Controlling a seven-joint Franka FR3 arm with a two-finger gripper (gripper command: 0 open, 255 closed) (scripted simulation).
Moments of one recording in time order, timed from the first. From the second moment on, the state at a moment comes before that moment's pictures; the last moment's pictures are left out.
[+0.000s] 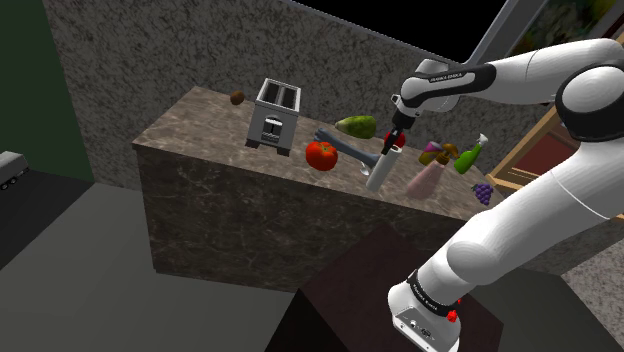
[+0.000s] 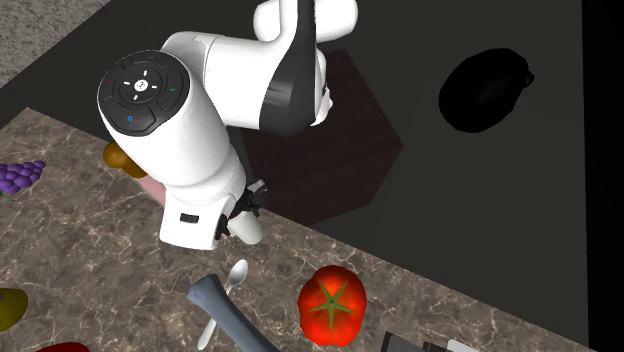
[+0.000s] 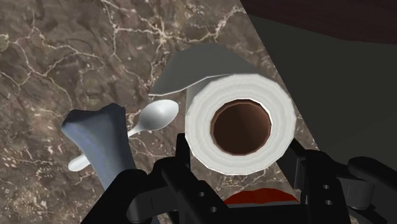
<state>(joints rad) -0.08 -0.17 -0.50 -2.29 -0.13 2.15 -0.78</state>
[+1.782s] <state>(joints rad) -0.07 -0.24 -0.47 -2.09 -0.14 1.89 -0.76</state>
